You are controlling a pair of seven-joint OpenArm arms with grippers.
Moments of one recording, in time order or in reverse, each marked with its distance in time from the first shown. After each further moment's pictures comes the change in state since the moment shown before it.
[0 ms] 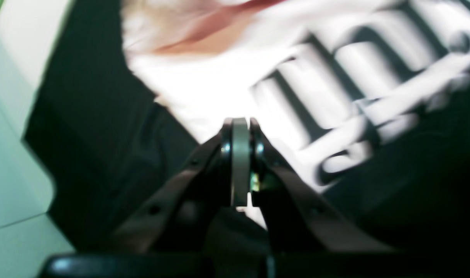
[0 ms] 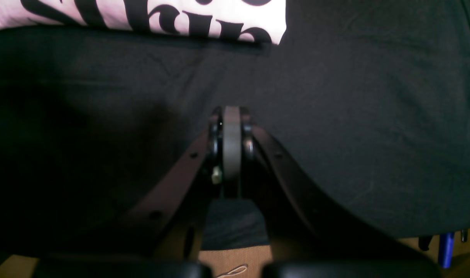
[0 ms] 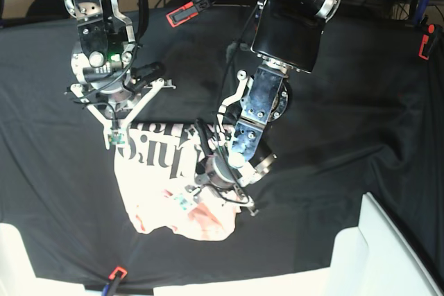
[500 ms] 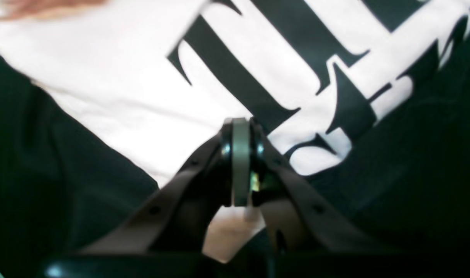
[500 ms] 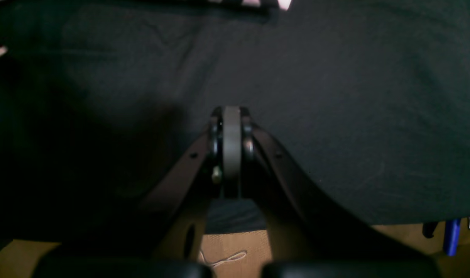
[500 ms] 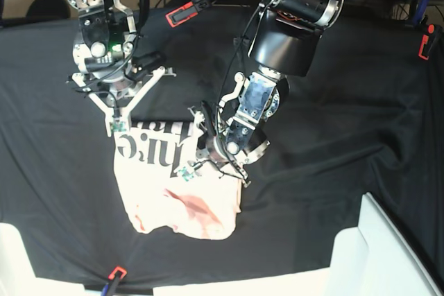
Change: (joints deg) left arm -1.8 0.2 -0.9 -19.9 1.2 0.5 -12.0; right arm -2.7 0.1 0.0 0.0 0.0 0.0 -0.1
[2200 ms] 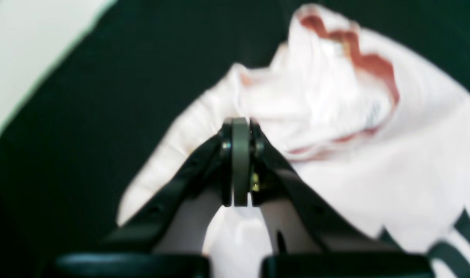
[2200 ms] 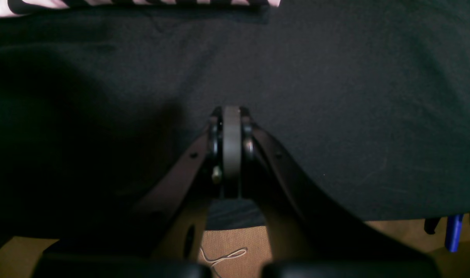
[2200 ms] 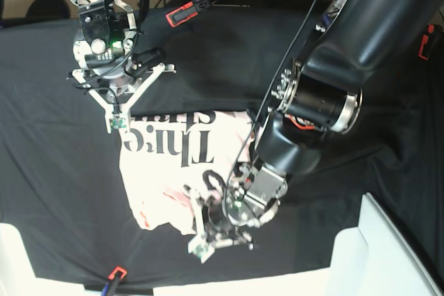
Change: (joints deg) left arm -28.3 0.3 0.5 -41.8 -10.3 10.1 -36.6; right arm -0.7 -0.1 0.0 0.0 0.0 0.0 0.3
